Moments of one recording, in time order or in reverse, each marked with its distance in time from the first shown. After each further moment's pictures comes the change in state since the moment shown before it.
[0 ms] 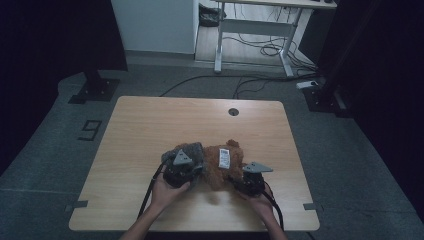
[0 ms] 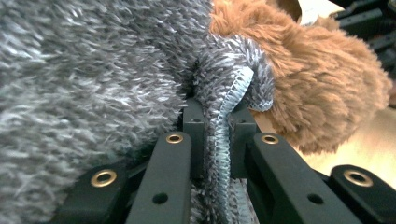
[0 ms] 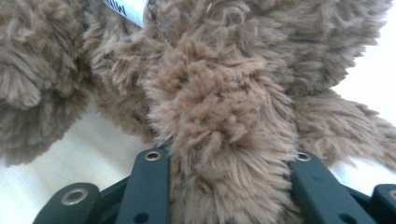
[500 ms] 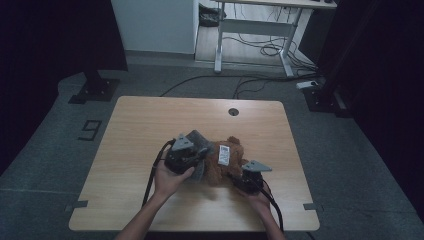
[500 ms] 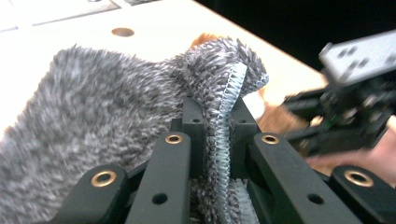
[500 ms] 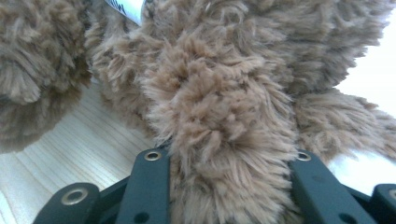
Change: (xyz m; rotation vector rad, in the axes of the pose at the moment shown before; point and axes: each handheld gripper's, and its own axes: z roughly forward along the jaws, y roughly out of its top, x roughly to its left) left arm -0.028 0.064 -0.028 -0.129 -0.010 0.047; right arm -0.002 -0.002 0.007 -0.047 -0.009 -0.009
